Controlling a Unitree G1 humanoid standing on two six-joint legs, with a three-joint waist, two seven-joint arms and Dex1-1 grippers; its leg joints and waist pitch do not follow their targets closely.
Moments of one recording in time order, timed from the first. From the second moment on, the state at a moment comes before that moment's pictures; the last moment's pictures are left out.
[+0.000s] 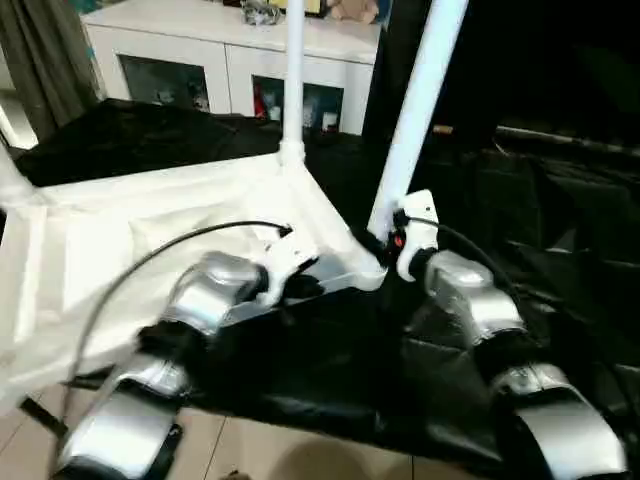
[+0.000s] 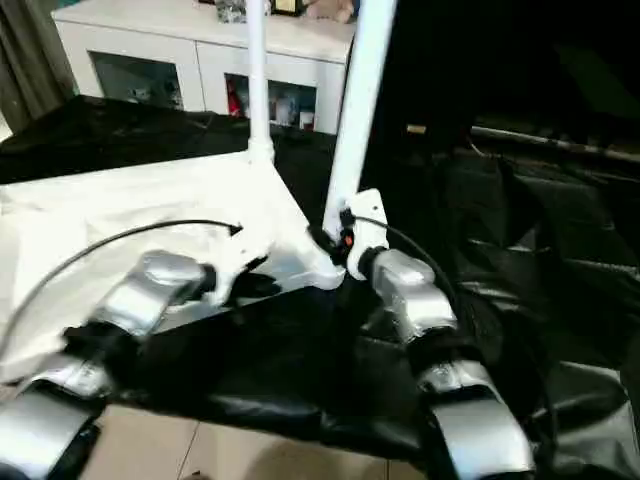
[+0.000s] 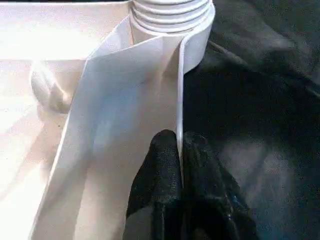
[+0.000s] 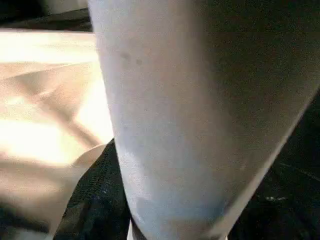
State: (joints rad) left arm -0.74 0.18 -0.27 0.79 0.11 0.30 -0.81; right arm -0.74 -0.11 0.02 0.92 0.18 0.08 0.33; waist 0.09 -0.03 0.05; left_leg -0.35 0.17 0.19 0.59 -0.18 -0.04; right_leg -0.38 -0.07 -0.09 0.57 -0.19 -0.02
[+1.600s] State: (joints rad) left arm -0.69 0.30 -0.30 0.65 0.11 0.09 -1.02; right arm -0.59 -0.35 0.10 0.60 0.23 0.09 0.95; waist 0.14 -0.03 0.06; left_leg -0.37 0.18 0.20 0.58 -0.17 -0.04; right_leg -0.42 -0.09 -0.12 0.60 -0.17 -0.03
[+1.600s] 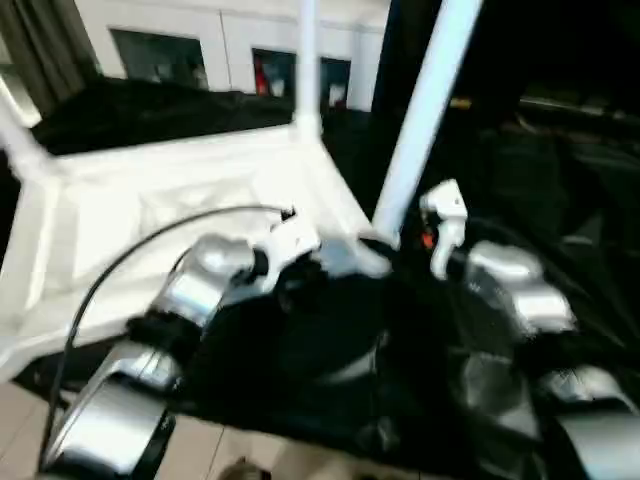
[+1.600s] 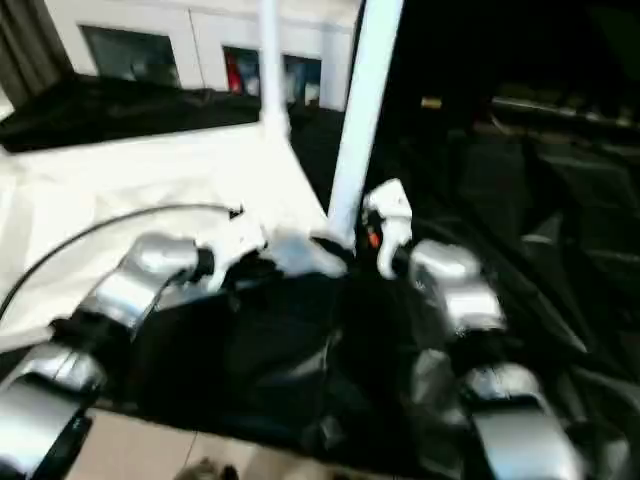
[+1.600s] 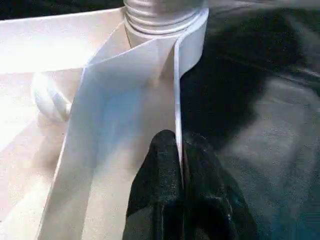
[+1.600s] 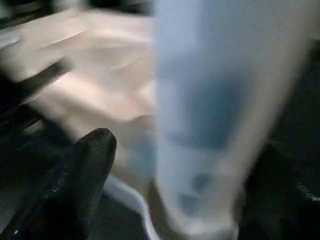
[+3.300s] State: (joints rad) left arm -0.67 0.25 -0.28 0.66 0.11 0.20 -0.93; right arm -0.59 -0.22 0.07 0.75 0.16 0.09 0.64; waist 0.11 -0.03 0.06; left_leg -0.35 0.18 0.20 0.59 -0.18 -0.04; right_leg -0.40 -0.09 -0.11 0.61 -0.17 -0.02
